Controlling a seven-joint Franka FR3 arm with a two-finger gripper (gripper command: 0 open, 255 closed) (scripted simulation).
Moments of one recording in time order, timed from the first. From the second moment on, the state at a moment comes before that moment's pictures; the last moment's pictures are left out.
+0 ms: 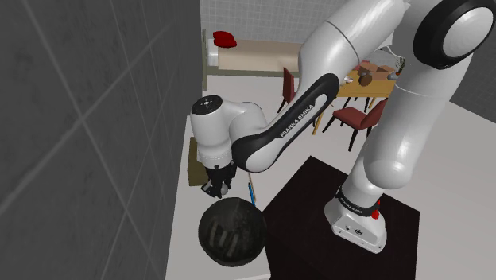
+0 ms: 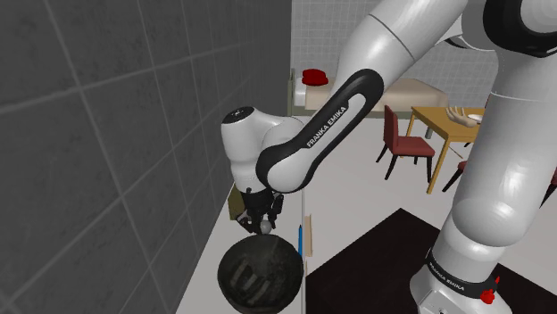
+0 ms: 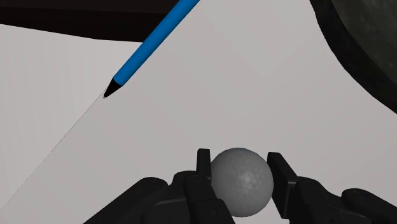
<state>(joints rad) 0.15 0.08 0.59 -2.37 -0.20 2.30 0.86</state>
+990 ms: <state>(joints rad) 0.14 -0.03 0.60 -2.33 -0.10 2.18 0.78</state>
